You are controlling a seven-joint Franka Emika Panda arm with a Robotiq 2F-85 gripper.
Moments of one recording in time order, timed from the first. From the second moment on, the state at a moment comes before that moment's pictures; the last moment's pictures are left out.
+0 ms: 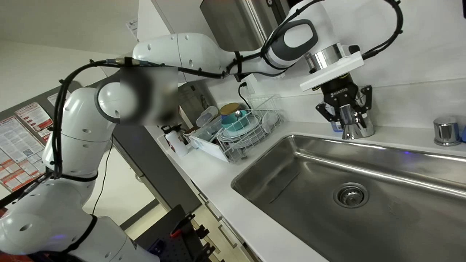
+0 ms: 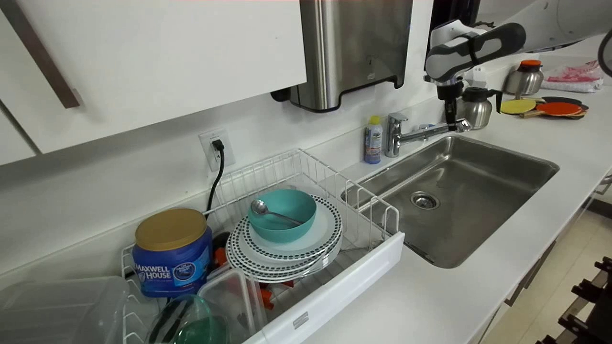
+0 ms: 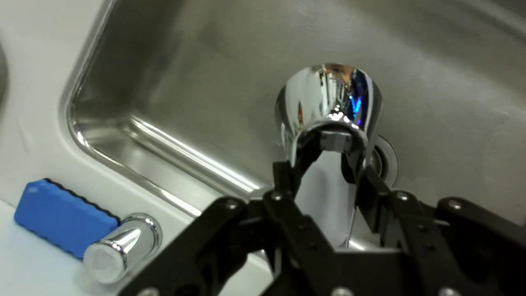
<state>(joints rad) -0.26 0.95 -0.17 -1.00 -0.12 1.88 -0.82</state>
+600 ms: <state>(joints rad) -0.23 0.86 -0.16 -1.15 -0.10 1.93 -0.70</state>
